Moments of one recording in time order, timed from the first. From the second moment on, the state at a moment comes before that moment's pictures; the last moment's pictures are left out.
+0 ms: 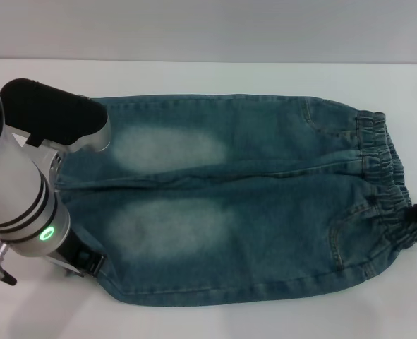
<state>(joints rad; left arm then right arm) -0.43 -2.07 1.84 1.65 -0.29 -1.71 -0.18 0.02 2.07 -1.29 -1.53 0.80 1.22 -0.14</state>
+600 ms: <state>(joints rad) -0.43 -2.07 1.84 1.65 -0.29 -1.71 -0.18 0.03 2.07 -1.31 -1.52 0.80 1.23 -0.20</state>
